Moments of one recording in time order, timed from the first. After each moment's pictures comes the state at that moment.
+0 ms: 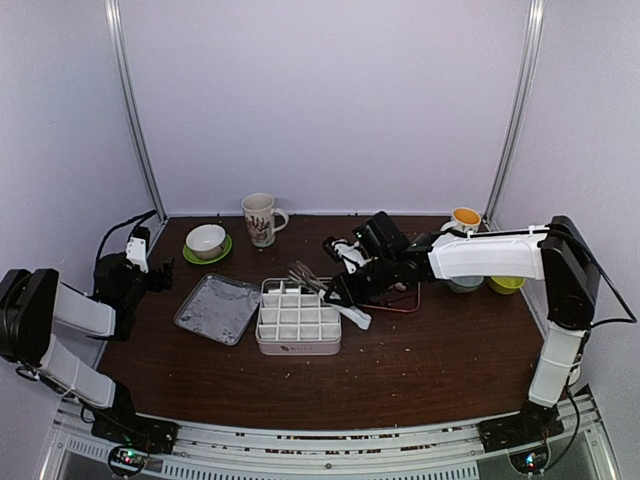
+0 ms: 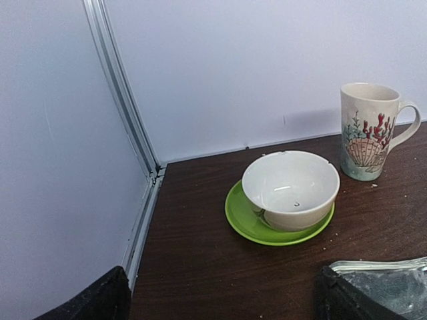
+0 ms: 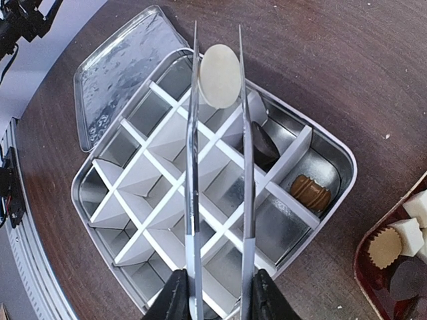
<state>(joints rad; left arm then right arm) 0.05 1.42 0.32 0.97 0.06 0.20 0.81 1.85 1.31 -0.28 -0.25 0.24</state>
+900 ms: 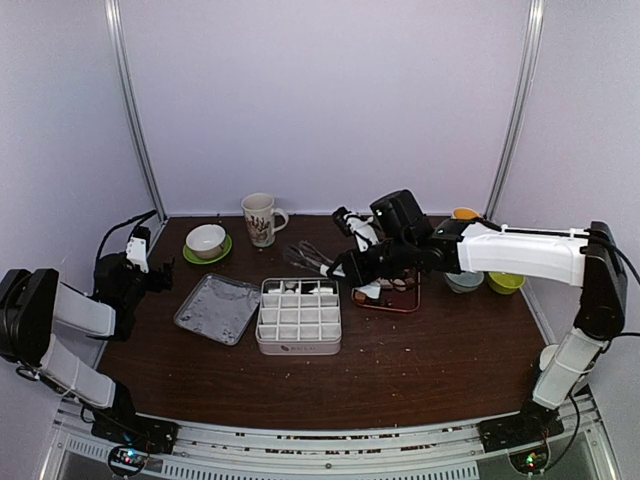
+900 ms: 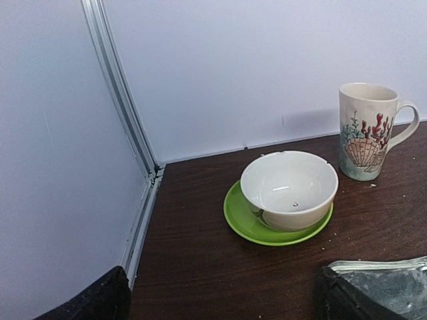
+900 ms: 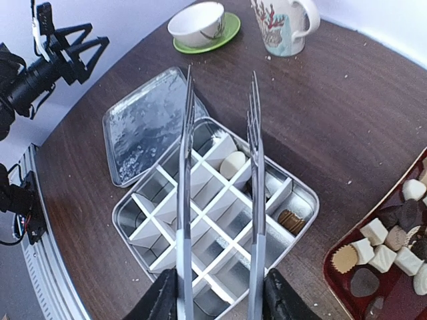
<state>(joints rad) 0.05 1.42 0.32 0.97 0.07 0.20 0.81 1.70 1.29 -0.26 -0.20 0.23</state>
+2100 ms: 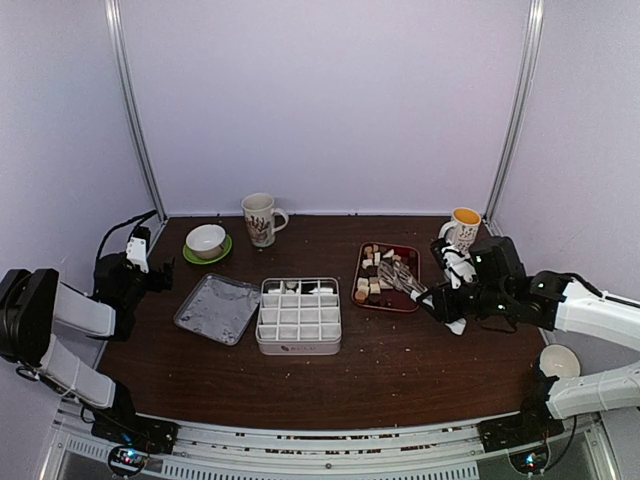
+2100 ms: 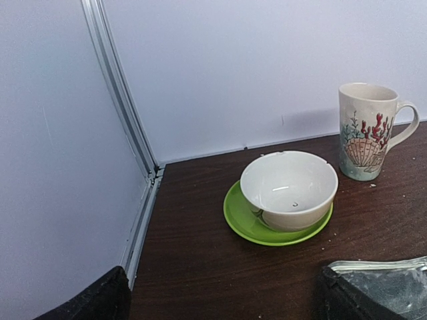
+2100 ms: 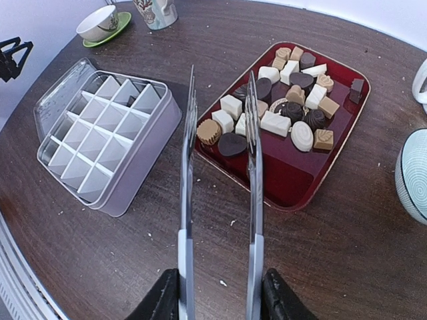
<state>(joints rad) 0.05 1.42 0.32 0.97 0.07 0.20 0.68 1.02 0.68 -0.33 0.01 0.26</state>
